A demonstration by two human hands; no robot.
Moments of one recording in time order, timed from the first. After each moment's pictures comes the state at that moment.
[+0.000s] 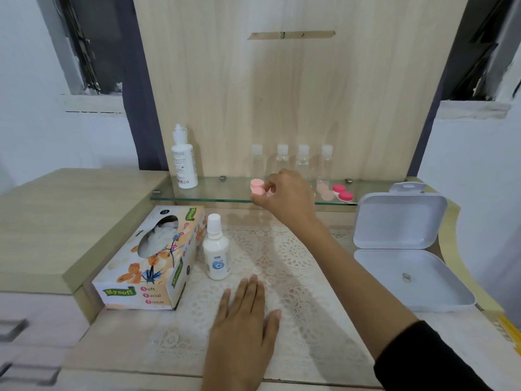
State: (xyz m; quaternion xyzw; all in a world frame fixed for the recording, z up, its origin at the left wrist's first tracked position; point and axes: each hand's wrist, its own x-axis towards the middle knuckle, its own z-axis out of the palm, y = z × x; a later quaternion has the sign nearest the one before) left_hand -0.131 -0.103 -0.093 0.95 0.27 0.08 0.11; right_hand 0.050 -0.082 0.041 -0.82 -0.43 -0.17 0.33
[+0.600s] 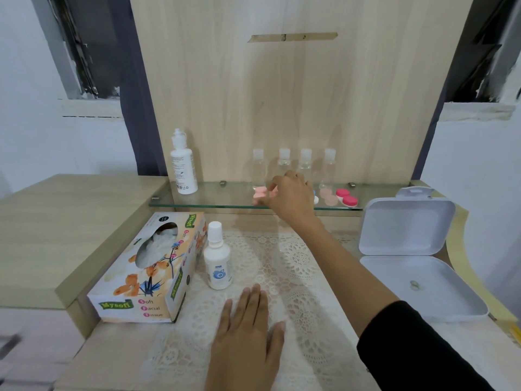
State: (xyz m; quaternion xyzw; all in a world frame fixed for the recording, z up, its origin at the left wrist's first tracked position) left_hand -0.128 -0.096 -0.102 0.95 0.27 0.16 0.05; right_hand 0.084 -0.055 0.034 -0.87 -0.40 -0.15 0.26
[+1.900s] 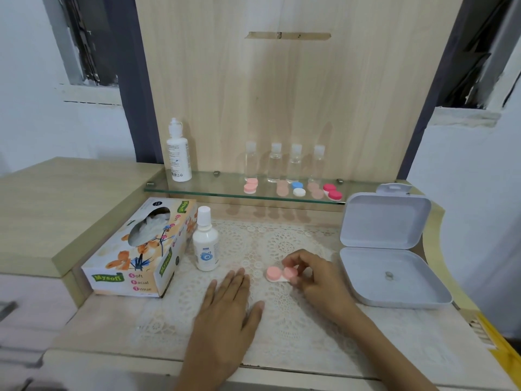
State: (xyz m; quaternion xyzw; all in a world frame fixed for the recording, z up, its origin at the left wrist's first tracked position) left_hand -0.135 -0.105 -0.085 0.94 0.27 0.16 0.13; right_hand 0.032 -0.210 -0.057 -0.77 -0.45 0.09 0.45
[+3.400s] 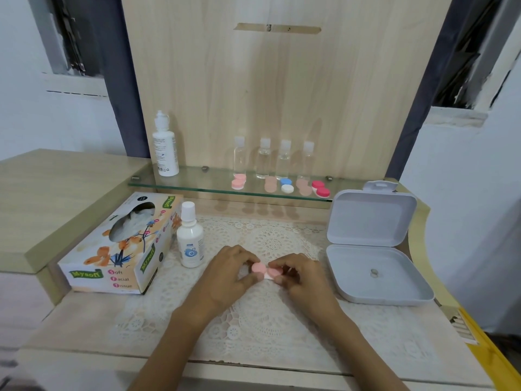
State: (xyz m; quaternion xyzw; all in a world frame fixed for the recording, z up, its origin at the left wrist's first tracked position) left_hand -0.077 -0.065 -0.074 0.93 0.14 0.24 0.24; right_hand 0.034 -0.209 -0.068 -0.77 -0.47 0.02 0.44
